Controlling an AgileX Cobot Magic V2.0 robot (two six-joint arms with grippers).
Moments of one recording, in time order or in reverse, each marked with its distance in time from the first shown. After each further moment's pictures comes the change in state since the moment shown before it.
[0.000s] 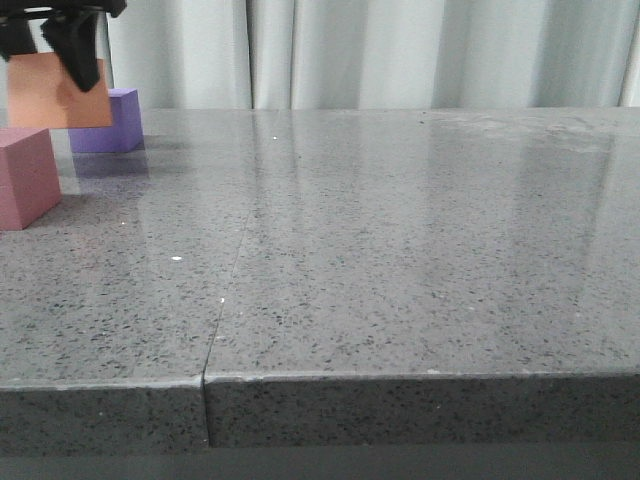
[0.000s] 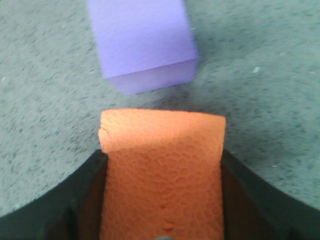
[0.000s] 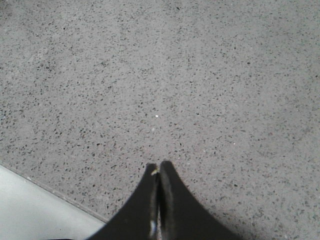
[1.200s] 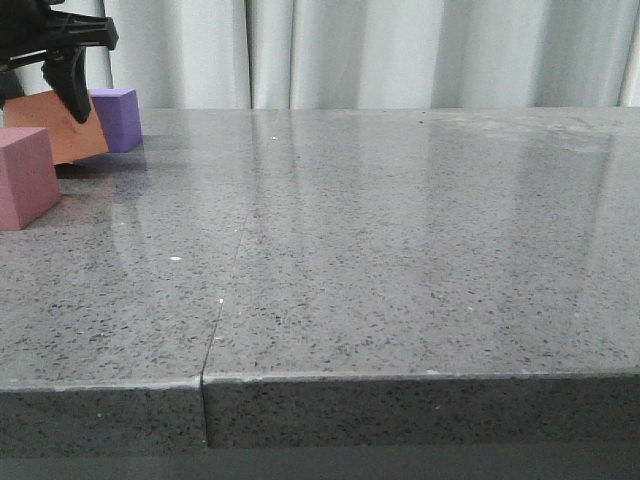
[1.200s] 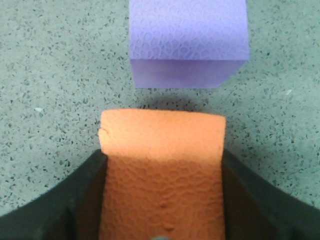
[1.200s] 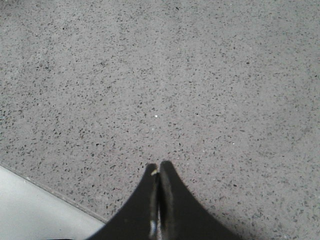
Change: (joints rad) left arm 0.027 -0.006 0.137 -0.038 -0.172 -0.179; right arm 0.000 0.000 0.000 0.000 0.000 0.000
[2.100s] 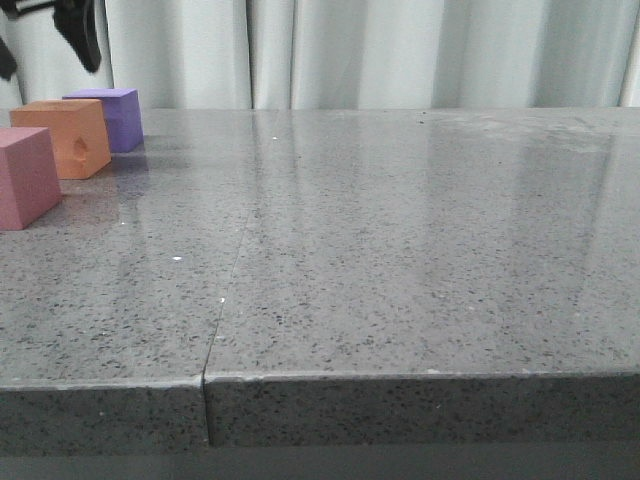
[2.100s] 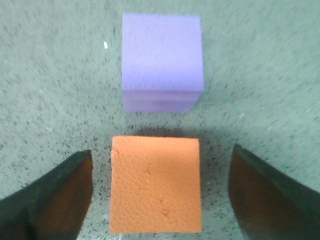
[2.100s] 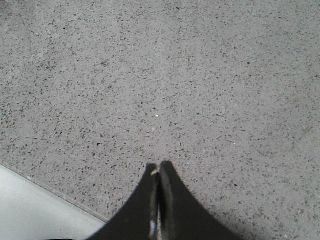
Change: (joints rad) left arm -0.003 -0.111 0.004 -0.021 -0.032 0.000; right arm 0.000 0.000 0.000 0.000 0.000 0.000
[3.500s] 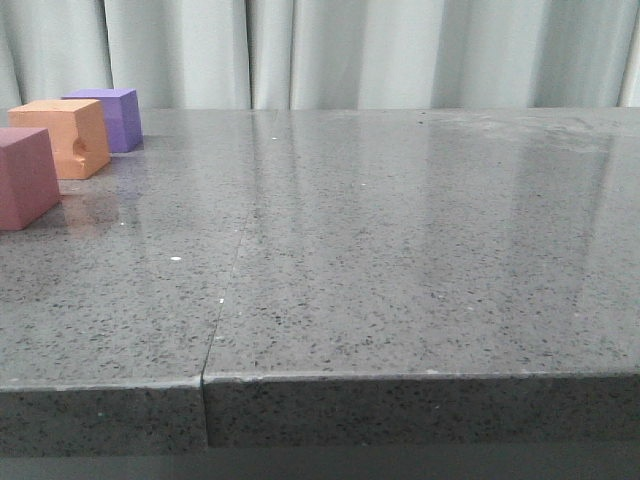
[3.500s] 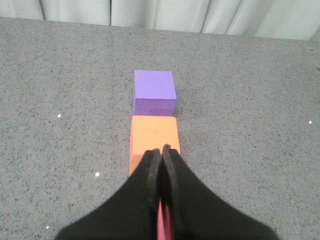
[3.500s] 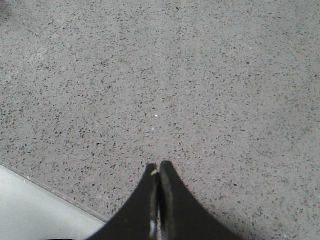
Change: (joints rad) left arm 0.000 -0.703 0.577 0.018 -0.293 0.000; right arm 0.000 0.000 0.000 0.000 0.000 0.000
